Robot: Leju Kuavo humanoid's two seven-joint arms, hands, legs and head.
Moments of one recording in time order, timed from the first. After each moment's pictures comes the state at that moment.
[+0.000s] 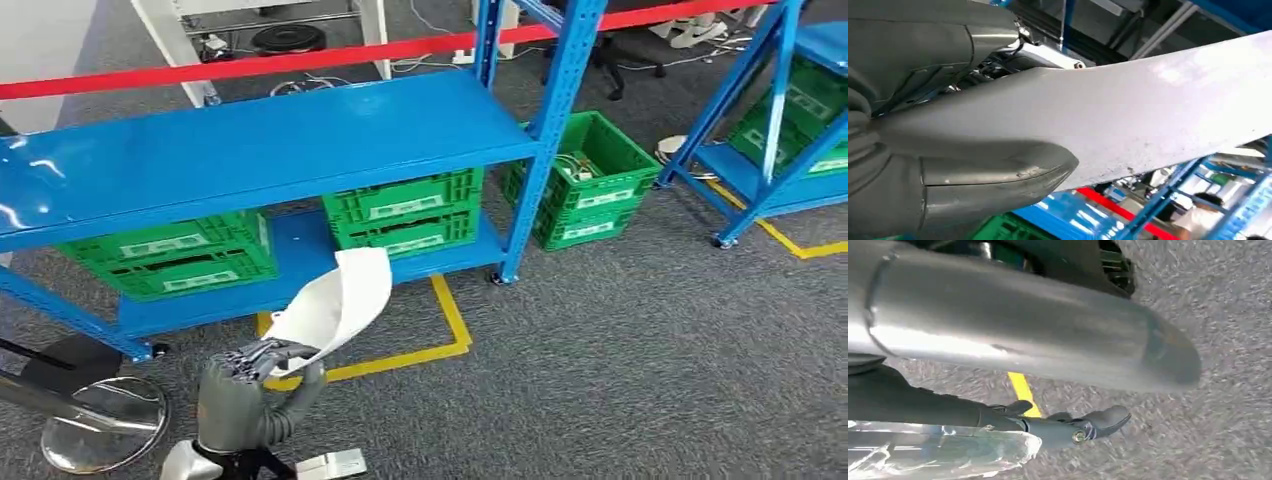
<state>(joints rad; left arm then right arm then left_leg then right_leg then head) 0.22 -0.18 -0.31 -1.65 -0.77 0.63 -0.54 -0.02 0.19 -1.05 -0.23 0.81 -0.11 -0.42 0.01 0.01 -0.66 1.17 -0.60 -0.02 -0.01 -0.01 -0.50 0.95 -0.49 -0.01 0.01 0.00</state>
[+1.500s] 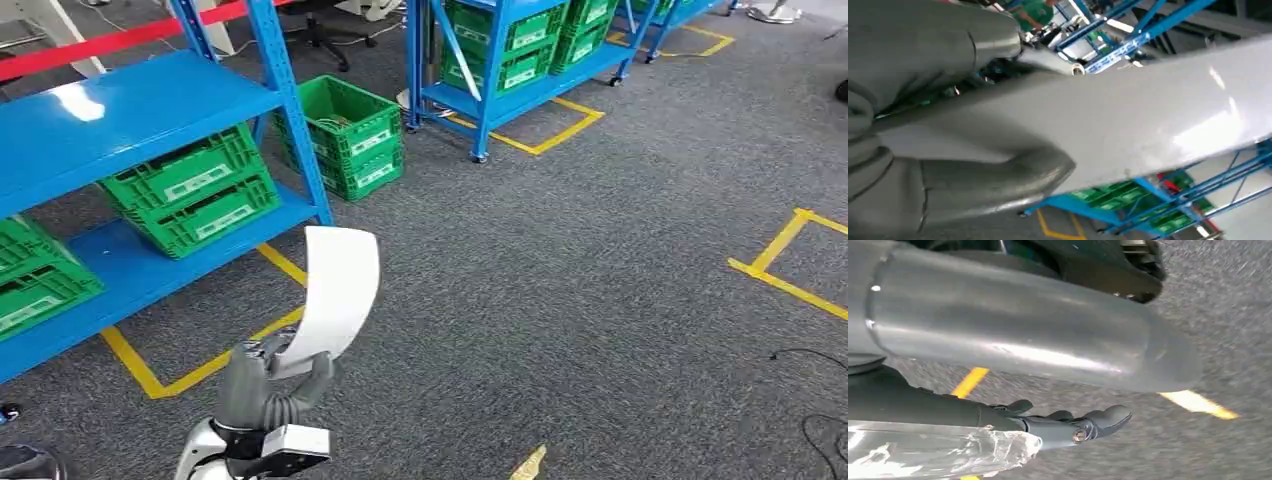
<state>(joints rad) 0.18 -0.23 -0.21 -1.57 -0.49 0.28 -0.61 -0.02 0.23 -1.14 -0.26 0.89 -0.11 -0.45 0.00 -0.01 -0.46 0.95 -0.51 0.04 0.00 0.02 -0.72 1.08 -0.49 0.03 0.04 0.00</state>
